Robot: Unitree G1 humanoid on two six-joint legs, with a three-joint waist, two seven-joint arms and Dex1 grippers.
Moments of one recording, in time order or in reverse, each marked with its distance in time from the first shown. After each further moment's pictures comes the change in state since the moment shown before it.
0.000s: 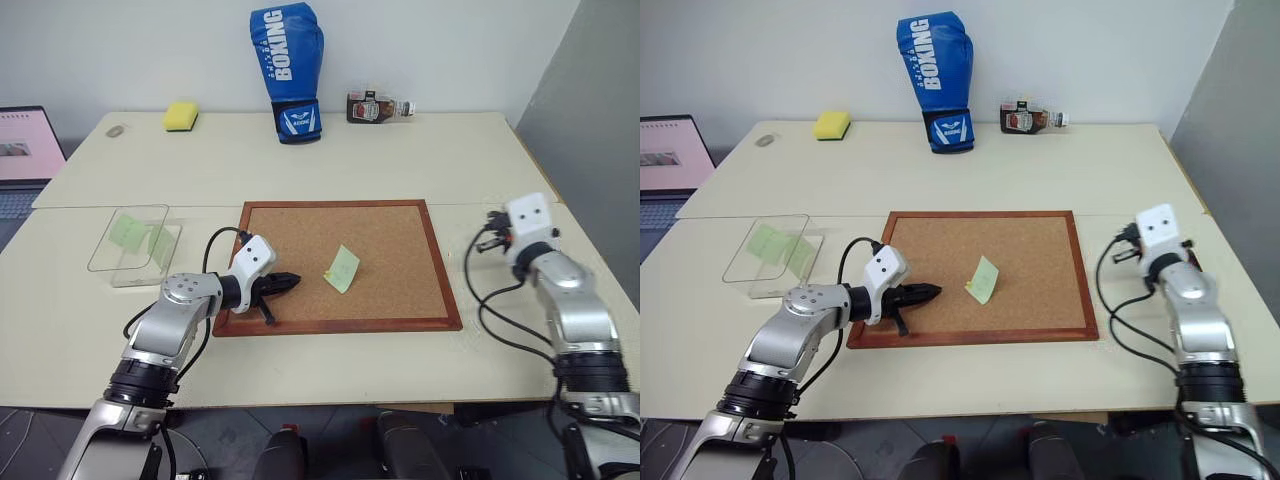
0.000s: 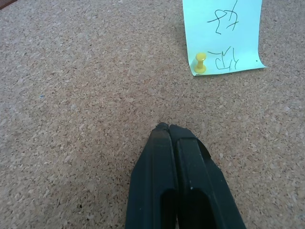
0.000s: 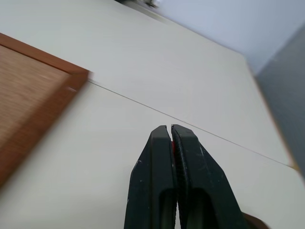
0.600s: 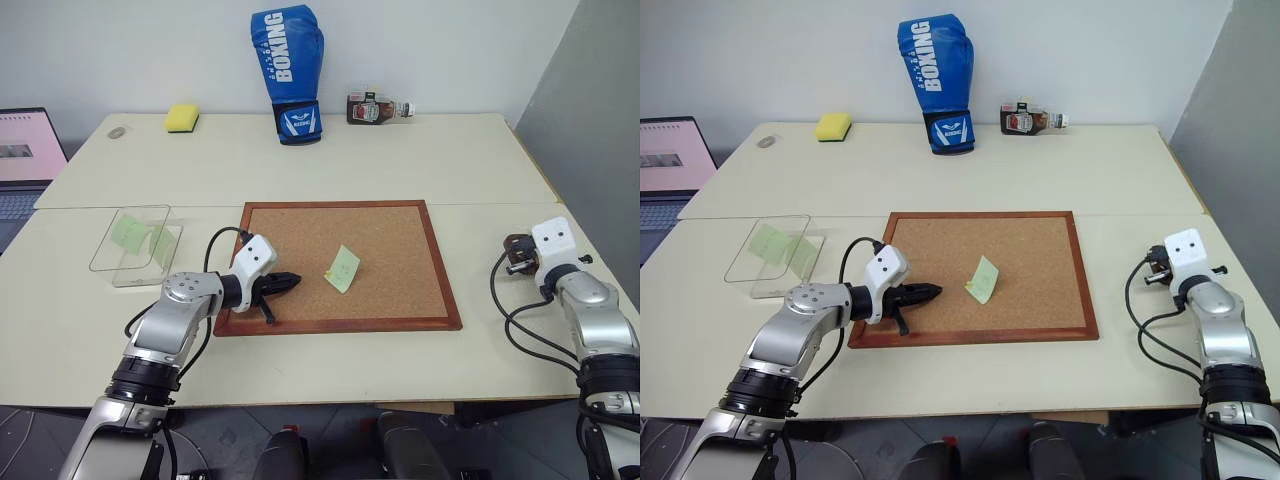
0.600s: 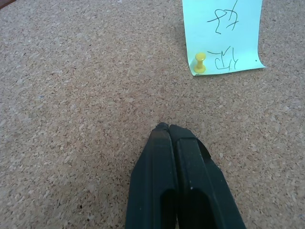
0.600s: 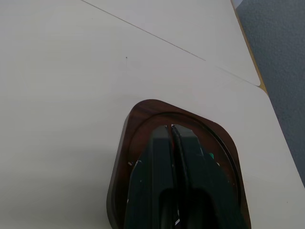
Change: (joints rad) left arm -0.008 -0.001 -0.004 0.013 0.000 -0.004 -0.007; right arm 0.006 -0.043 -0.013 0.232 -0.008 -0.027 -0.004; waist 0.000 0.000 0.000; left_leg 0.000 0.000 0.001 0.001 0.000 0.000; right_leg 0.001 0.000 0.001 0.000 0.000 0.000
